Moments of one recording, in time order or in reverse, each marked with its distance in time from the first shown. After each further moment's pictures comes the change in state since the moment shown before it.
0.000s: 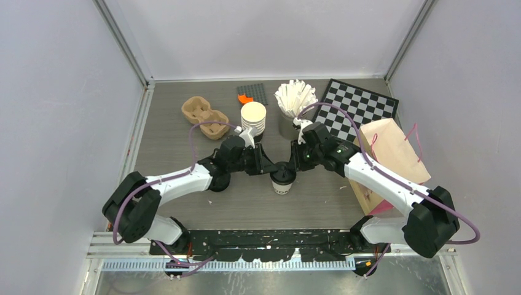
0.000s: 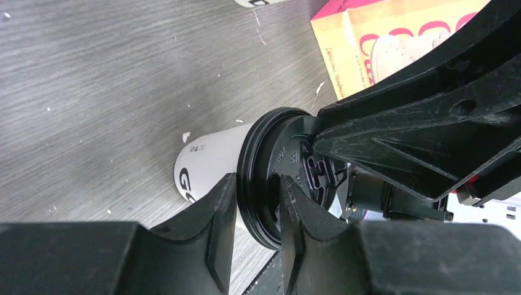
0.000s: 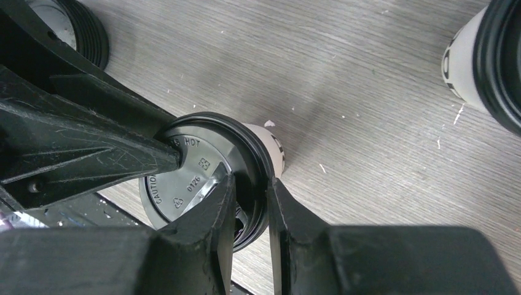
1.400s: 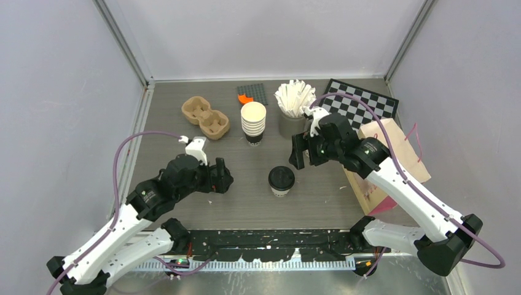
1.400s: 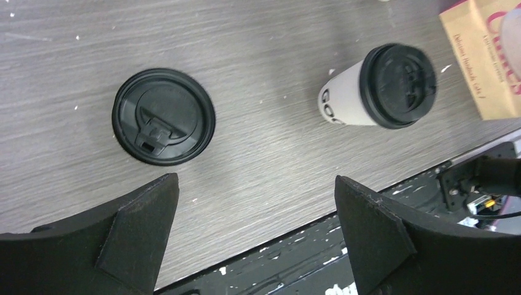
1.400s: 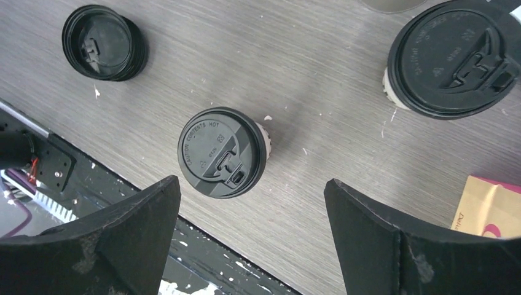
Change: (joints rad) left arm -0.027 -0.749 0.137 -0.989 -0.462 0.262; right arm 0.016 -0.185 0.248 -0.306 0.063 -0.089
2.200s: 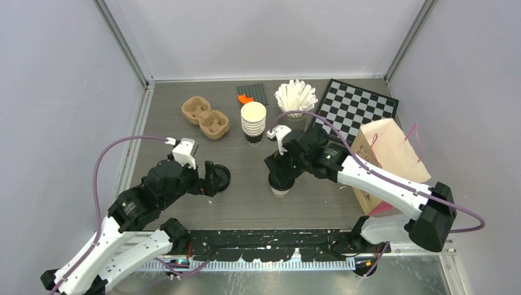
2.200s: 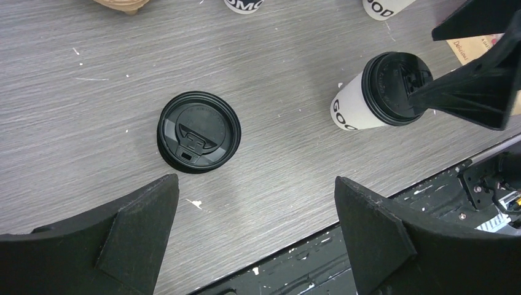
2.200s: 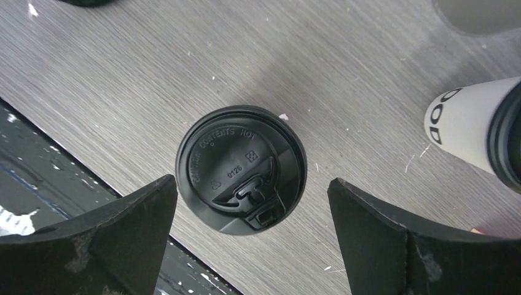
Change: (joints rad) left arm 0.000 -0.129 0.033 -0.084 -0.053 0.142; right arm 0.240 0.169 -0.071 0.133 0.121 -0.126
